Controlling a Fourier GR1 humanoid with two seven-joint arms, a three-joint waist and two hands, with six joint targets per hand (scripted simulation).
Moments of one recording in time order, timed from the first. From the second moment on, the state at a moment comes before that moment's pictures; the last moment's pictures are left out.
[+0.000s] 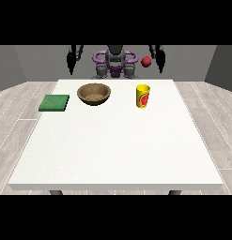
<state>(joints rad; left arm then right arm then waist) 0.00 0.10 0.03 -1.55 0.01 0.00 -0.03 0.00 -0.10 0.00 -1.55 0.01 0.01 -0.03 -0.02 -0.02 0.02</state>
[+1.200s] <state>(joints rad) -0.19 0.05 0.03 -1.77 0.06 0.12 0.27 -0.04 -0.07 -0.02 -1.94 -0.12 -0.04 0.33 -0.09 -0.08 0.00</state>
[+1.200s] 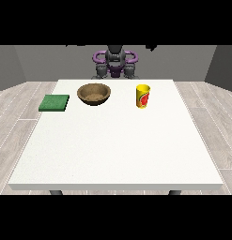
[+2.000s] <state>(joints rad) -0.28 0.10 0.14 -1.35 0.04 0.03 -0.27 -0.12 -0.13 -0.16 -1.76 -0.20 0.09 0.02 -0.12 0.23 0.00</state>
